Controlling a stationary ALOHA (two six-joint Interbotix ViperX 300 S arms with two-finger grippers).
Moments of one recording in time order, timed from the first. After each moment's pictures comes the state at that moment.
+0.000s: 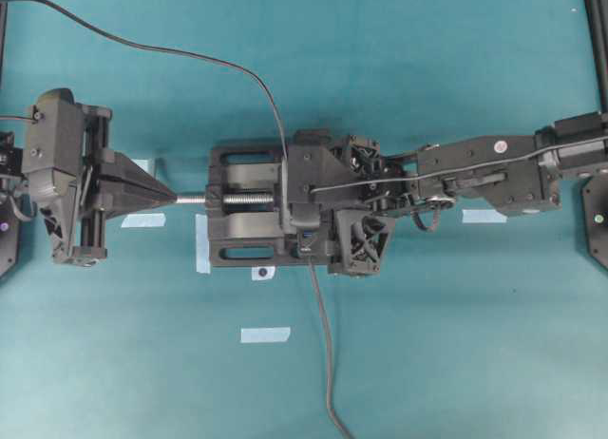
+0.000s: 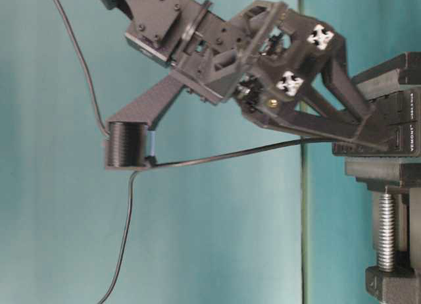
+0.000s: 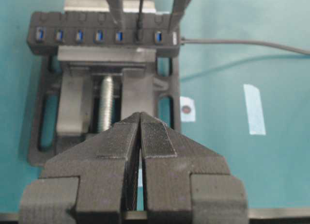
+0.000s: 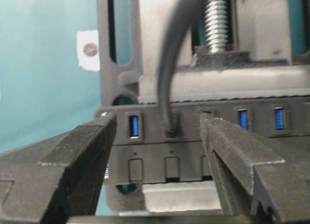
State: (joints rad) left arm 0.00 -0.63 0.98 0.01 0.18 -0.04; right arm 0.01 0.10 0.49 0.02 0.35 0.06
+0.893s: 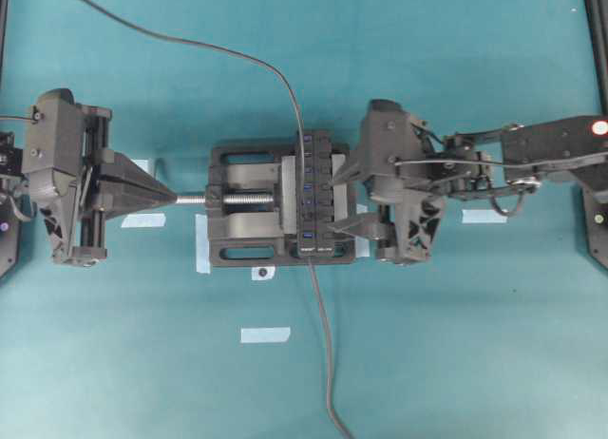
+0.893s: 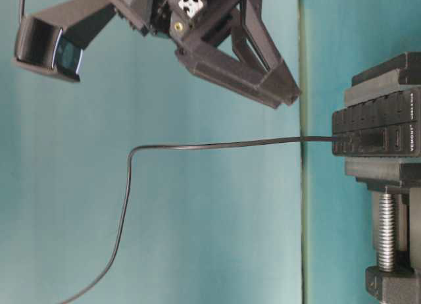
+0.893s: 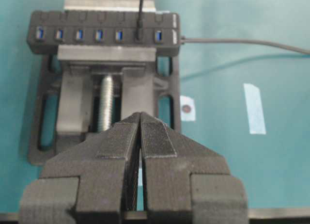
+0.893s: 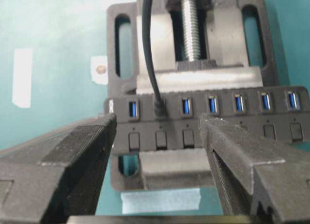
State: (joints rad) left arm 0.00 -0.63 0.99 0.01 0.18 -0.04; right arm 0.00 -0.15 0.69 0.02 0.19 0.07
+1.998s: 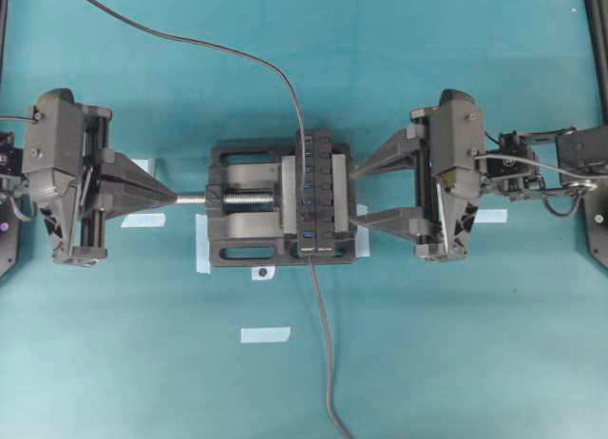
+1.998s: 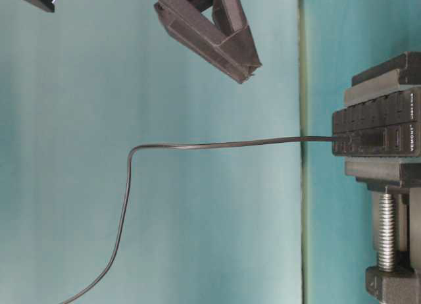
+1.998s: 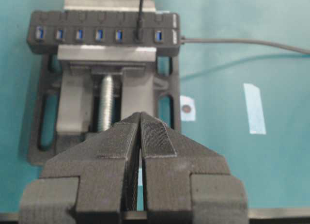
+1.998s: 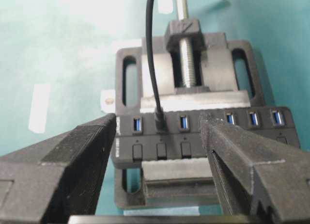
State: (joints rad) left arm 0.00 -0.63 0.99 0.01 0.18 -0.04; right arm 0.00 -0.29 0.87 0.02 -0.09 0.07
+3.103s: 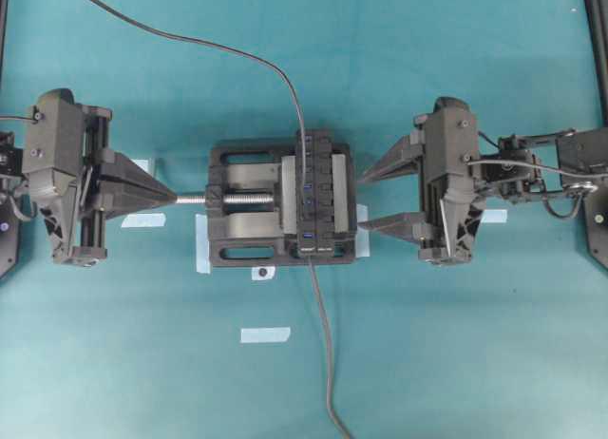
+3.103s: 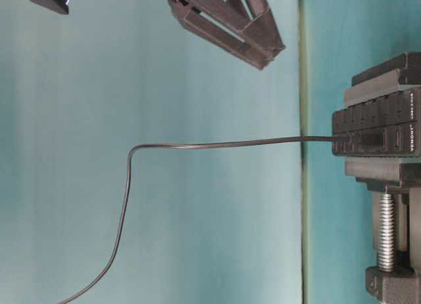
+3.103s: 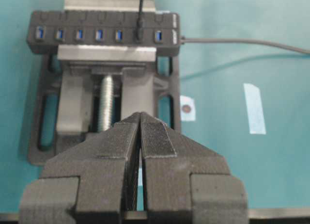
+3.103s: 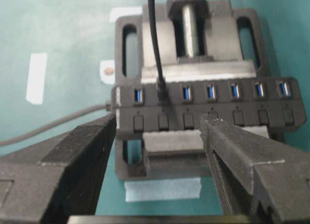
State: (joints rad) left arm 0.00 -0.63 0.99 0.01 0.18 -0.04; right arm 0.01 -0.29 0.87 0.02 0.00 0.07
